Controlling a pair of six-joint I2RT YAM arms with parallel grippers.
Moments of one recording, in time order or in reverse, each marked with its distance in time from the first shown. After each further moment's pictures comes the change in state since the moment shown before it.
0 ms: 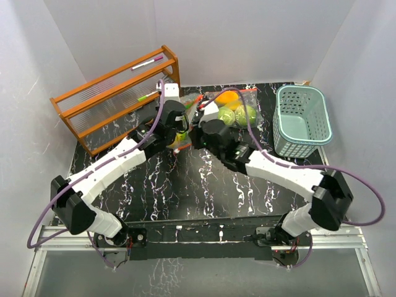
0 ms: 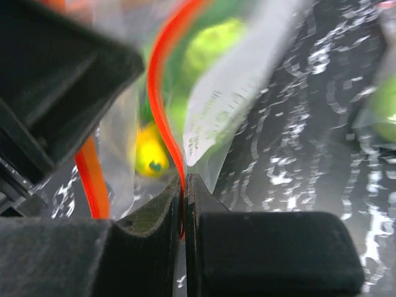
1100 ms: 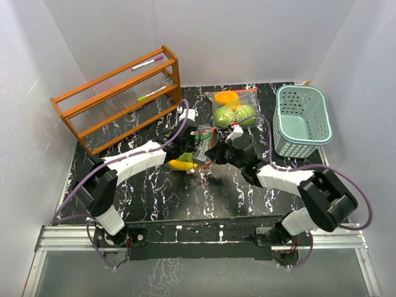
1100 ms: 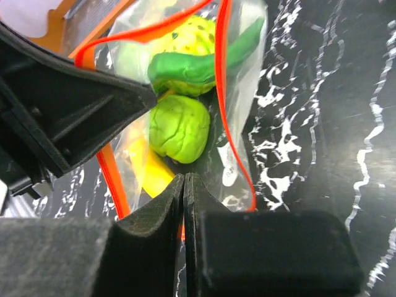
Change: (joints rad) left arm 0.005 0.216 -0.180 0.146 0.246 -0.045; right arm -0.233 -0.030 -0.506 0.451 -0.394 0.282
